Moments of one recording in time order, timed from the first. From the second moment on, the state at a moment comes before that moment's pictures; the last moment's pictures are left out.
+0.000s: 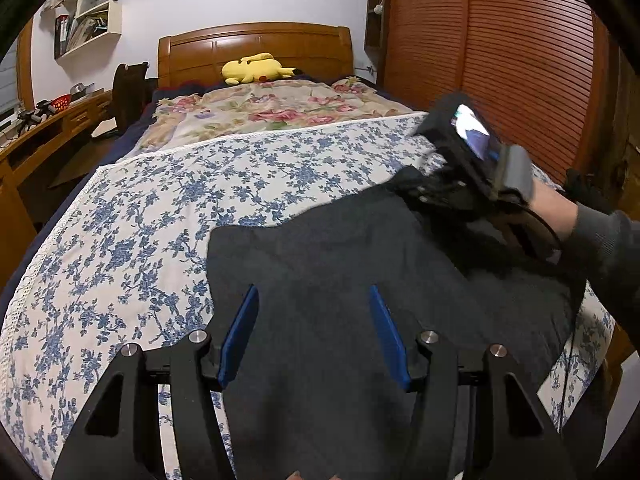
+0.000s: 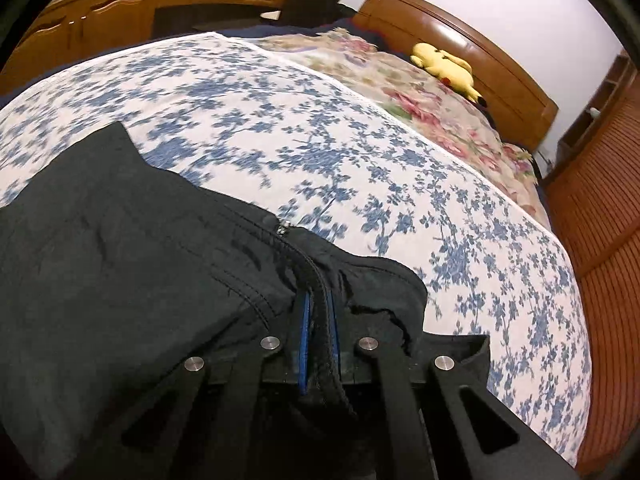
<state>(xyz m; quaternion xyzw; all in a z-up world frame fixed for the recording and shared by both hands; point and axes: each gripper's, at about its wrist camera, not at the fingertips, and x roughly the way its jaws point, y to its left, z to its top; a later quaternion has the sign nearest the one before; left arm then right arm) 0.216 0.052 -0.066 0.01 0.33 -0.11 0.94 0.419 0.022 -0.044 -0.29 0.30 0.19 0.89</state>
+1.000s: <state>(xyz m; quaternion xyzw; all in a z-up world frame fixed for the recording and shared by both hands) 0.216 0.020 -0.076 0.03 0.35 -0.14 0.93 0.366 -0.095 0.042 -0.07 0.25 0.23 0.94</state>
